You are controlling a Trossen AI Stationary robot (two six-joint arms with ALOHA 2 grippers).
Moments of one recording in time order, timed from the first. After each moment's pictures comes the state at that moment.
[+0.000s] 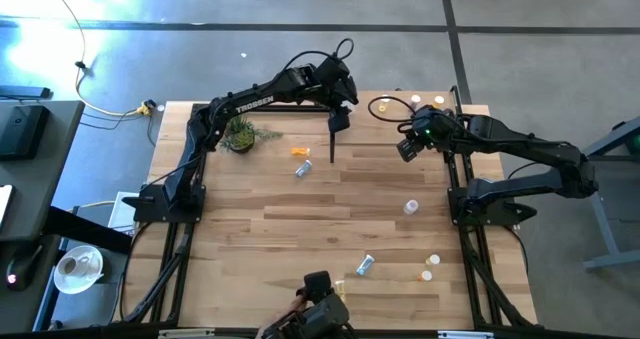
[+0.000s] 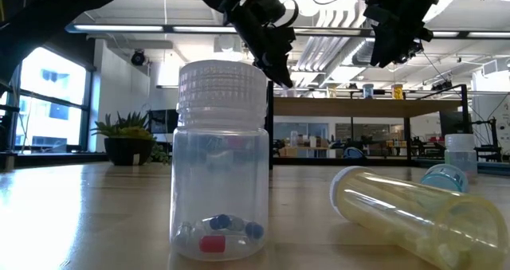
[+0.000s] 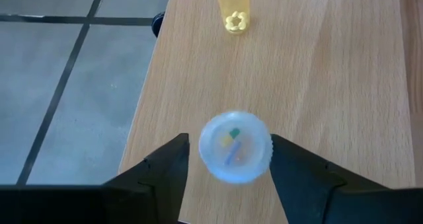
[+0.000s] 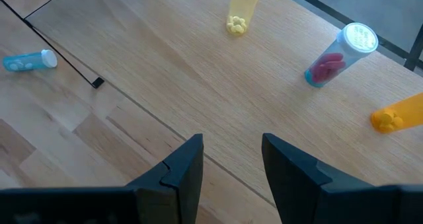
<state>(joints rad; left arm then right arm) 0.59 2.17 2.13 -0.79 0.01 0.37 -0.34 1.03 1.05 -0.97 0.42 0.43</state>
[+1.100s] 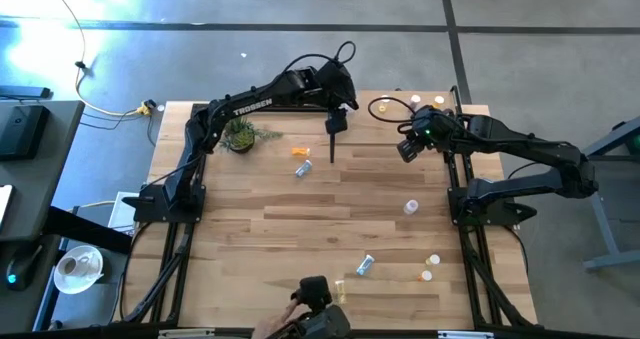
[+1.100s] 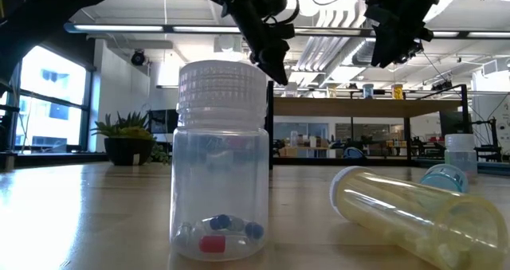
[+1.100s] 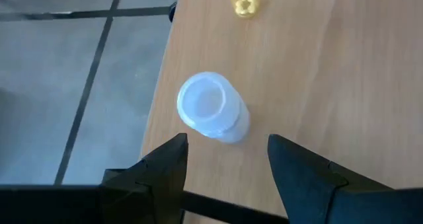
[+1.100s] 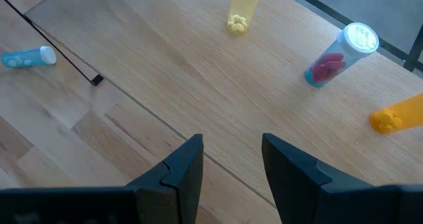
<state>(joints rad) 0.56 2.15 2.13 -0.84 -0.12 0.41 -0.34 1.03 1.05 -0.98 0.42 0.42</state>
